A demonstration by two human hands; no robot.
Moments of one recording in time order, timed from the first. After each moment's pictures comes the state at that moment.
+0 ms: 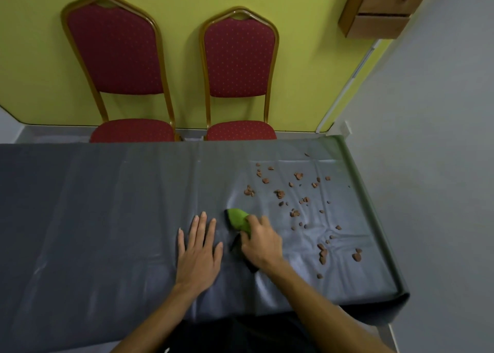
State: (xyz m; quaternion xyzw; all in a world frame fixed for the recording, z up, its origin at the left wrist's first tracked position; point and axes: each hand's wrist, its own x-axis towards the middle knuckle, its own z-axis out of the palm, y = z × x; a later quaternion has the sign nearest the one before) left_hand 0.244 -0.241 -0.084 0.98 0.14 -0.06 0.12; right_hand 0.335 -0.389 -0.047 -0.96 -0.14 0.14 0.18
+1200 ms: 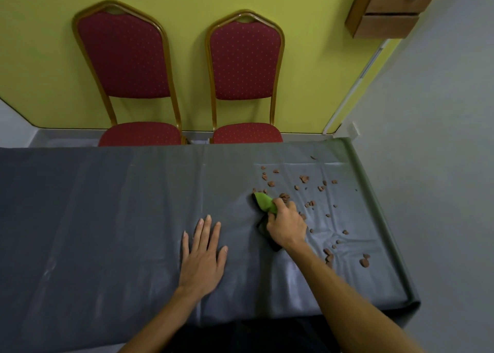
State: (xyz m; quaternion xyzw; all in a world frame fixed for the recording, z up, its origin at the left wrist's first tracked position) left_hand 0.243 -0.237 -0.083 0.98 0.13 -0.06 0.13; right_hand 0.395 -0.414 -0.040 -0.98 -0.05 0.13 0.16
